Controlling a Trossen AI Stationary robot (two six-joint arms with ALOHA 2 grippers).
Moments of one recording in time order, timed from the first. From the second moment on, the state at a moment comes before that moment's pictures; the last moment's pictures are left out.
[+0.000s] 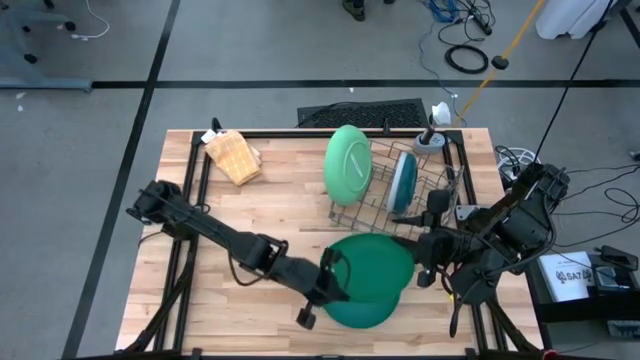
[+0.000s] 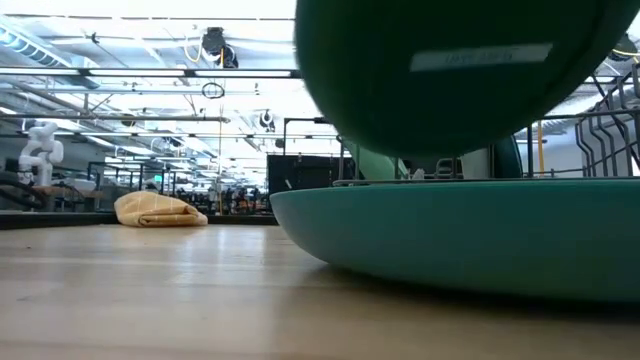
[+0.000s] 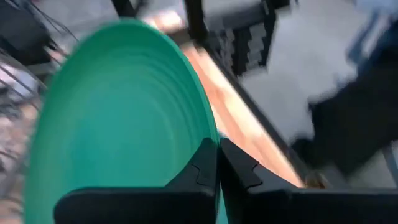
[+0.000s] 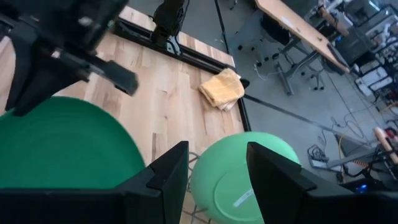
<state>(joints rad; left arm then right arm) -0.44 1.80 1.50 -0.24 -0.07 0.09 0.76 1.49 1.85 -1.29 0.97 0.26</state>
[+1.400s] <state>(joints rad) -0.01 1.65 0.93 1.24 -0.07 -0.45 0.81 1.44 1.85 -1.13 1.06 -0.04</state>
